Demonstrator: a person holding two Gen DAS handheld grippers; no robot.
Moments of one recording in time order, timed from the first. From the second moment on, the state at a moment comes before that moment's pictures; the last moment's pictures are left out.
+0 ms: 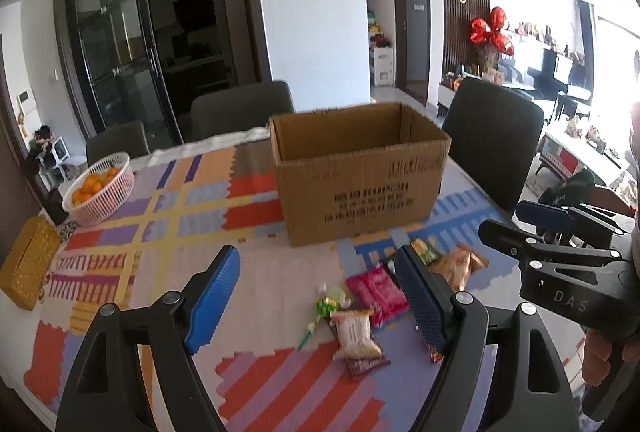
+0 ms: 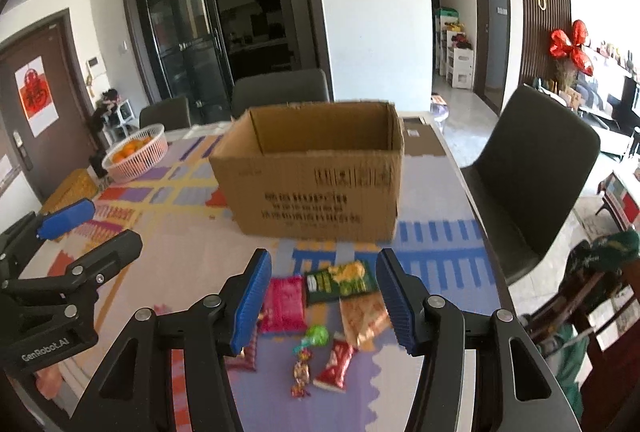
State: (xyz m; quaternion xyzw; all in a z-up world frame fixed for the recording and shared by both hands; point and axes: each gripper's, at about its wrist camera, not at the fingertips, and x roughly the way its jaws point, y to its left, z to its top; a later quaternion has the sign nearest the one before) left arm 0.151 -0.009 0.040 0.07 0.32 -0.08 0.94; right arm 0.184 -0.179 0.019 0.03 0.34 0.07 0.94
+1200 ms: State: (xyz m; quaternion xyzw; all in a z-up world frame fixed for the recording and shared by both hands) left arm 0.183 -0.019 -0.086 0.06 0.46 -0.13 0.87; right arm 0.187 -0.184 -0.110 0.07 0.49 0.04 0.87
